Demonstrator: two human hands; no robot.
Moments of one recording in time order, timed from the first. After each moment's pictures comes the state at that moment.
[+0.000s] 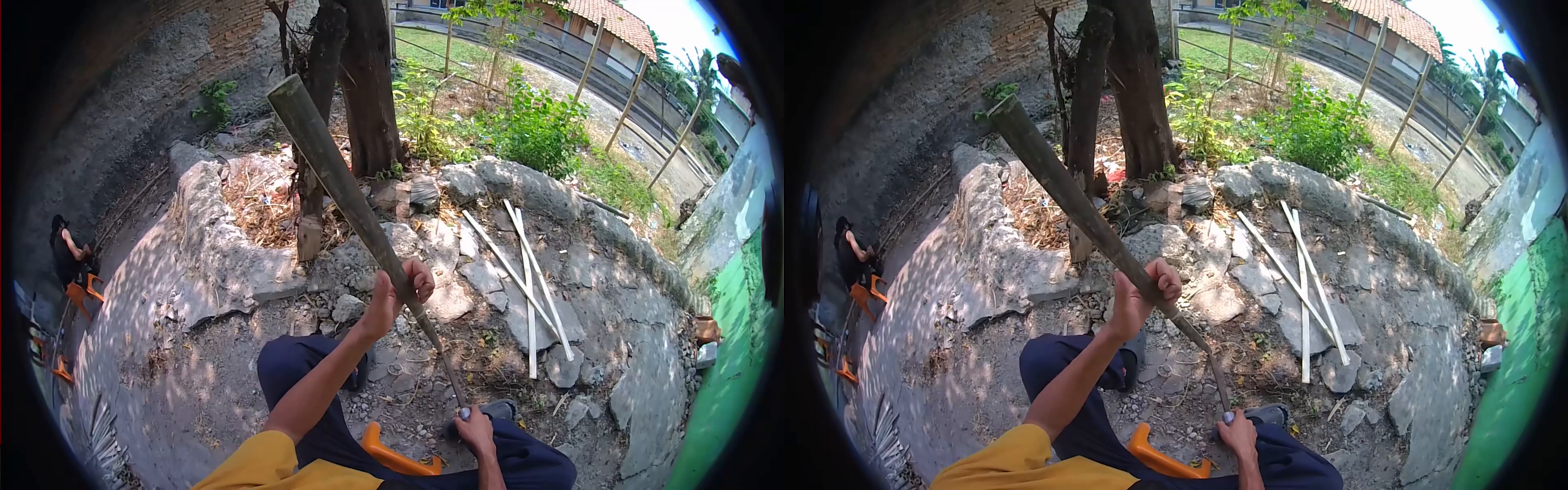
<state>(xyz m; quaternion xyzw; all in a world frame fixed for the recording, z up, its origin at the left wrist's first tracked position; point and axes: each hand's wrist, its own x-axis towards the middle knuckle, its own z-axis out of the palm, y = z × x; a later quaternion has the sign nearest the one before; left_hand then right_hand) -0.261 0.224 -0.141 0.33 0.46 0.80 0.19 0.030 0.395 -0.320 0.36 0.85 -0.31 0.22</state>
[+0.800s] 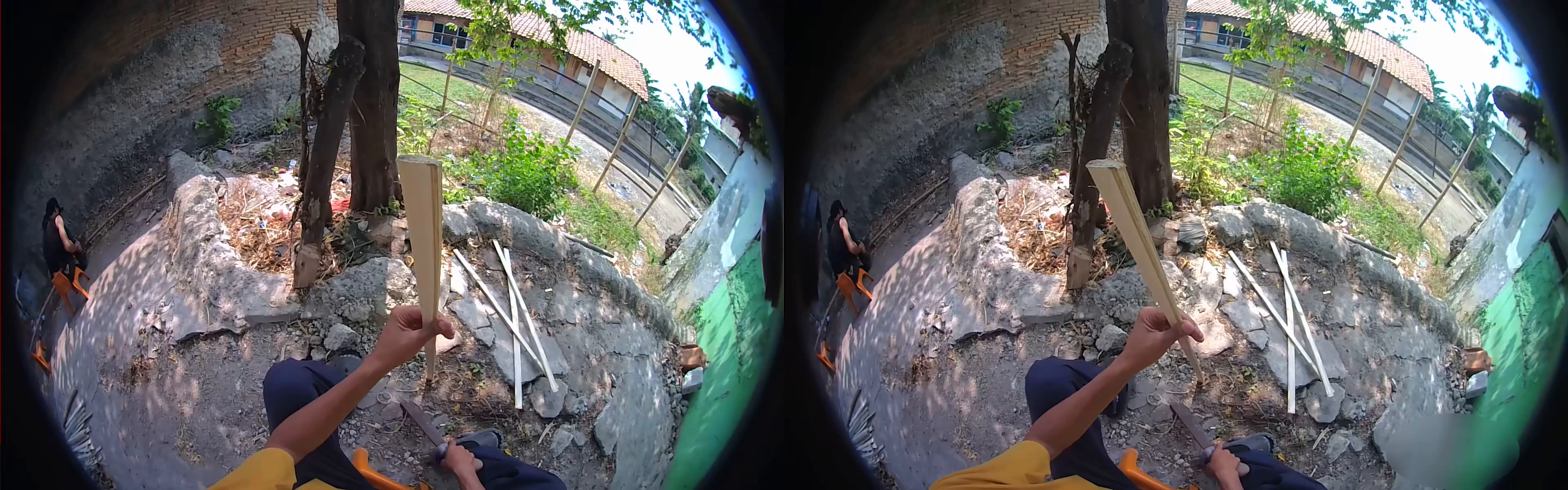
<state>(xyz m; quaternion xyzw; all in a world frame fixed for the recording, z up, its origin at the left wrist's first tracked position) -0.245 0.227 -0.124 0.29 0.53 0.78 0.15 0.044 0.395 -0.403 0.25 0.87 -0.16 0.40</state>
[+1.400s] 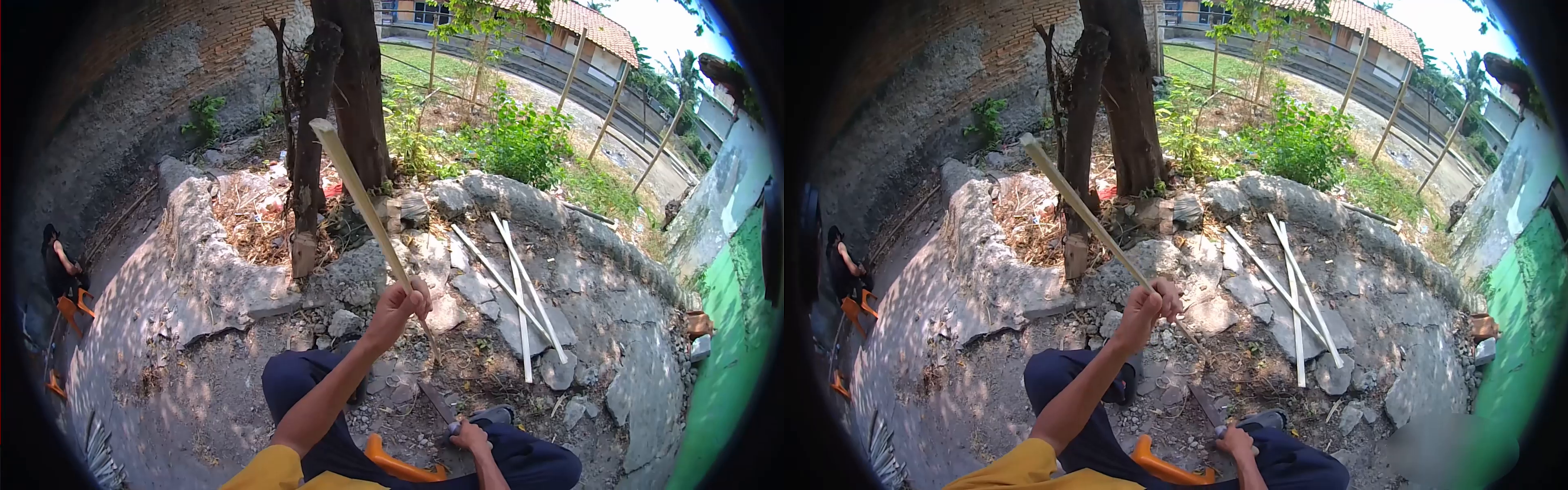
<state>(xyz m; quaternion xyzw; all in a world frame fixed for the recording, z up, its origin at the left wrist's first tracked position) -0.257 0.215 -0.142 0.34 0.50 0.78 0.16 0.043 0.401 -0.402 0.27 0.86 -0.19 0.40</state>
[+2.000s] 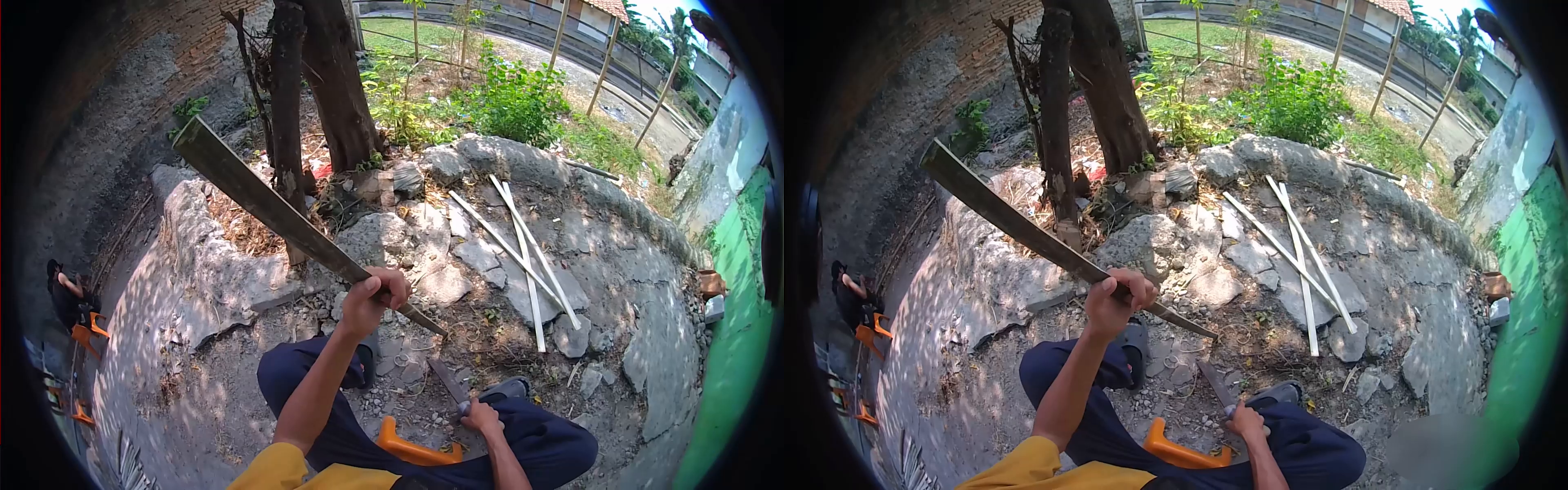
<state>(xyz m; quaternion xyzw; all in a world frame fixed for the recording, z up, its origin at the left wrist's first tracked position) -0.268 0.198 -0.141 0.37 0.44 0.78 0.23 0.042 0.393 -0.389 0.27 0.85 -0.21 0.41</state>
